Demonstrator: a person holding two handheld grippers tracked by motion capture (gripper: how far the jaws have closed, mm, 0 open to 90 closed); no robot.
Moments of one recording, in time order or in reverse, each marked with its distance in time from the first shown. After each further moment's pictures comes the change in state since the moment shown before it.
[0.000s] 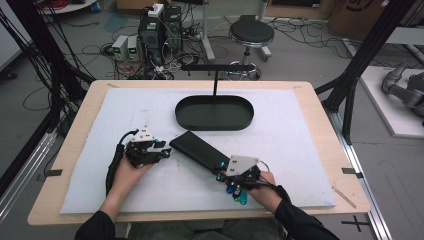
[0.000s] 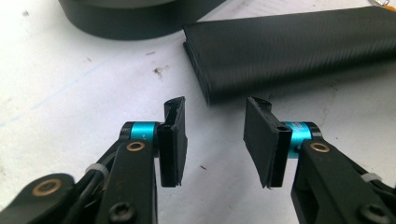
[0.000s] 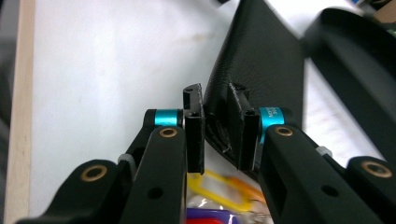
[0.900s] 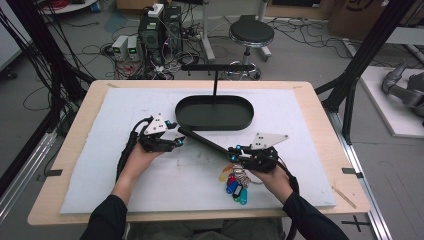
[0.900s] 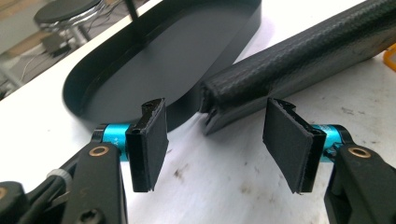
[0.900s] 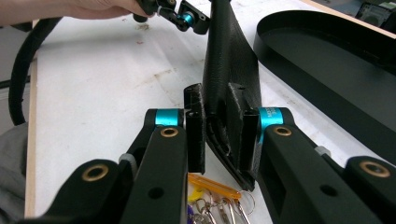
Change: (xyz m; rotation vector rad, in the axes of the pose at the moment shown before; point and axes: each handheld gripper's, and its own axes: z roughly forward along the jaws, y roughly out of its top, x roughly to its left) left arm 0.006 0.041 0.031 -0.149 -0.009 0.237; right arm -0.053 -0.020 -0.029 -0.142 0.041 0.319
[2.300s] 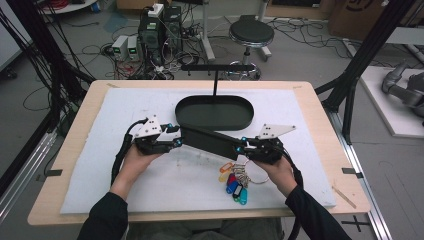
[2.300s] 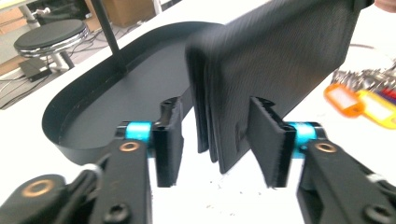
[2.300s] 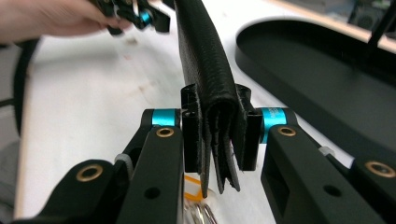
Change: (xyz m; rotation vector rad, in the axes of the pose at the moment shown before) left arm -0.008 0.005 -0.024 -0.113 -0.075 -0.051; right arm -0.026 0.004 -0.009 -0.042 0.009 0.050
